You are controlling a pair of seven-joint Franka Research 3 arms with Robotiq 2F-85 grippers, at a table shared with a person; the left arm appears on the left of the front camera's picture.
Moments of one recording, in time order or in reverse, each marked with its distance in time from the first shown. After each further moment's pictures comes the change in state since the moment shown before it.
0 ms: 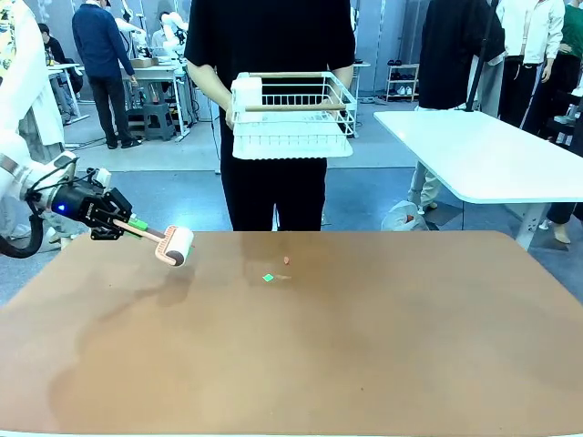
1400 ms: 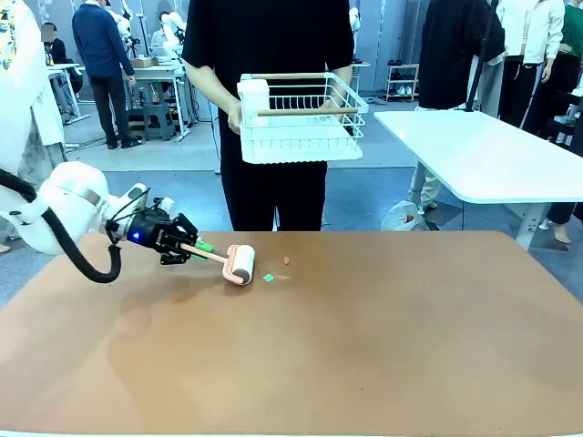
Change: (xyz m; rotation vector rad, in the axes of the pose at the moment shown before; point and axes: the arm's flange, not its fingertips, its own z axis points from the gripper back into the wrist) left arm 0.009 -0.007 -0.156 -0.102 0.048 0.045; right arm 0.000 0.000 0.000 0.000 0.001 0.000
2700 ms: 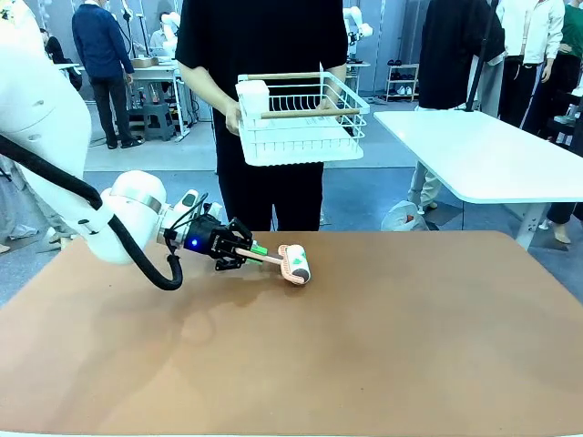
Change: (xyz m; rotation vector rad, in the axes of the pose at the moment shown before) left arm -0.013 -0.044 -0.115 -0.045 -0.034 0.008; right arm 0.000 0.000 0.000 0.000 0.001 0.000
